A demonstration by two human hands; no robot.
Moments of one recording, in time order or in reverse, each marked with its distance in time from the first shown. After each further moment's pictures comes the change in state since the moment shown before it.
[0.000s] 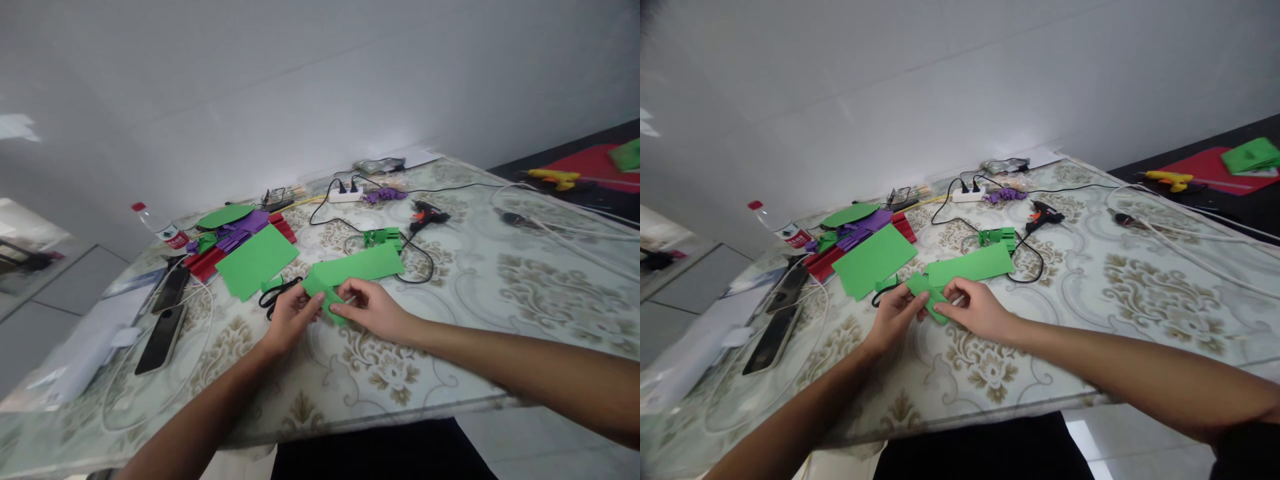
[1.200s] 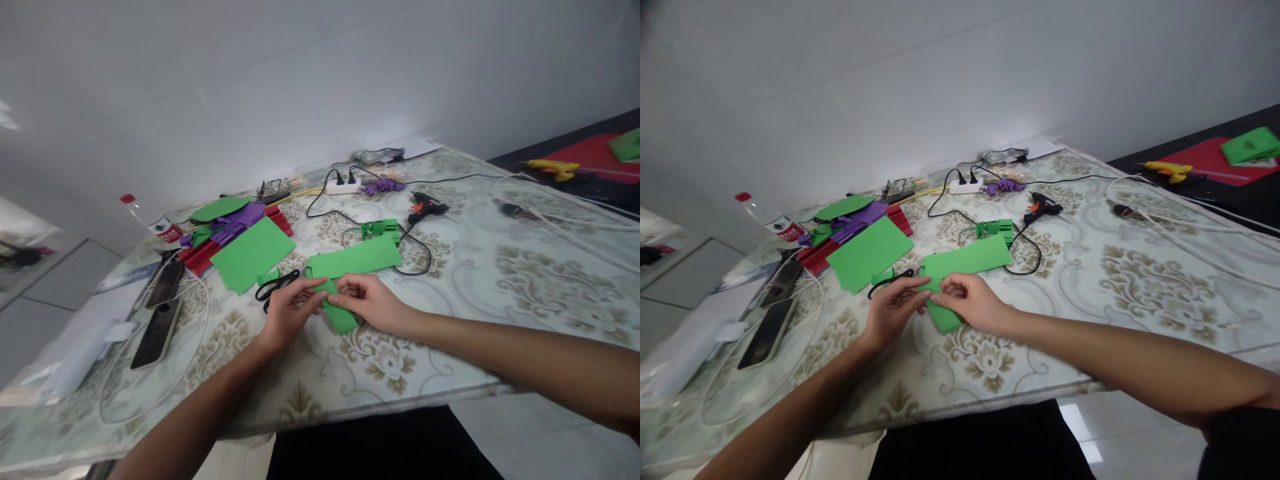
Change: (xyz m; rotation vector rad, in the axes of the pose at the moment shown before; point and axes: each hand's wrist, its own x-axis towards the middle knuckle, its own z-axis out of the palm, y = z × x) left_hand -0.005 0.001 0.004 0.063 0.050 0.099; right_hand -0.002 -0.003 0.001 0.185 -0.051 0.122
